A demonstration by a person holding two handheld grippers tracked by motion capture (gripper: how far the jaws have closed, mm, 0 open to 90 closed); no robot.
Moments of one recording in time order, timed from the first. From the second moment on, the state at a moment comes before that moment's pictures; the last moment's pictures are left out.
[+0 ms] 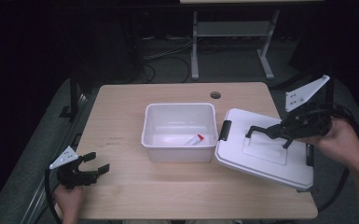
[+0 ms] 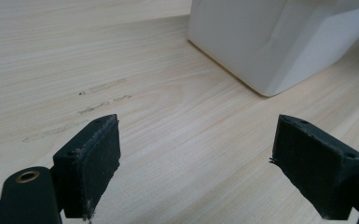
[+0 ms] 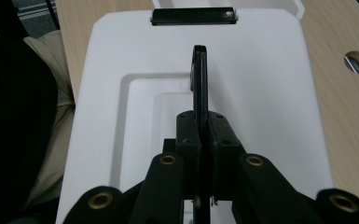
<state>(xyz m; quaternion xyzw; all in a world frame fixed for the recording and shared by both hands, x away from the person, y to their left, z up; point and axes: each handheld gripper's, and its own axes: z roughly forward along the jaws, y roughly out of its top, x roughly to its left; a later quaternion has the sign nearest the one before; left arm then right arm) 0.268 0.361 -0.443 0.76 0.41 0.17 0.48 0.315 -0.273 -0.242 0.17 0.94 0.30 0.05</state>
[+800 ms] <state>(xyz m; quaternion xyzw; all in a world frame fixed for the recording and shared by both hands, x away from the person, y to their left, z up) 0.269 0.362 -0.442 0.76 0.40 0.17 0.49 0.347 -0.218 -0.223 0.13 0.94 0.31 0.05</state>
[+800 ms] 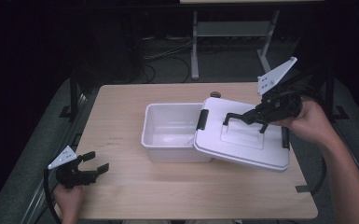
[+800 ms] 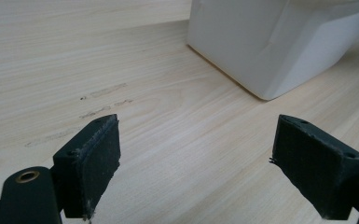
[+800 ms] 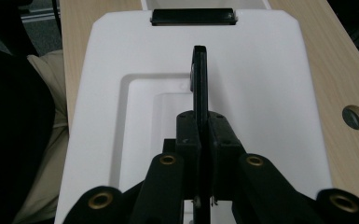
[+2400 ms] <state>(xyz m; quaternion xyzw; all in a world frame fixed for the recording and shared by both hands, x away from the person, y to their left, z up) 0.271 0.364 -0.443 0.75 0.40 0.16 0.50 0.400 -0.118 -0.220 0.06 0.95 0.29 0.03</state>
